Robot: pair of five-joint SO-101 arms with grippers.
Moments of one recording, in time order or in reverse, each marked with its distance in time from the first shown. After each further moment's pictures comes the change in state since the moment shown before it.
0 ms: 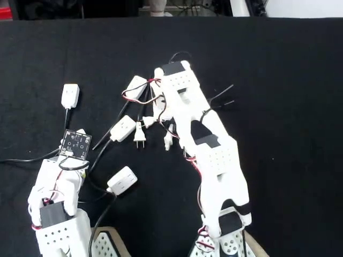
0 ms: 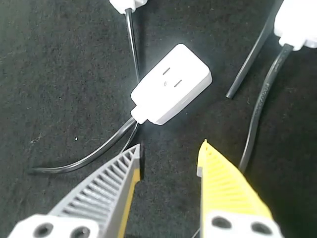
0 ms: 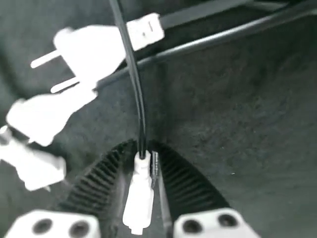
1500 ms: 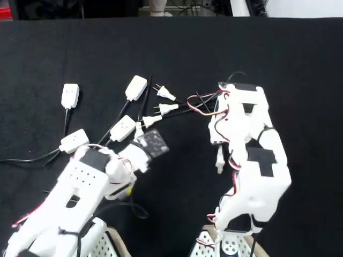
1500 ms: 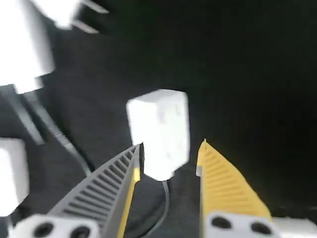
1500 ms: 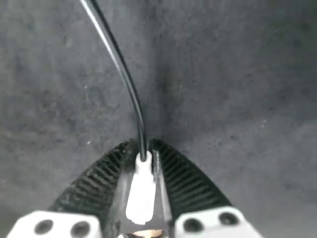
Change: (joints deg) left arm 43.3 61.5 -35.9 11.5 0.3; right arm 25.6 -23.2 45.0 -18.1 28.6
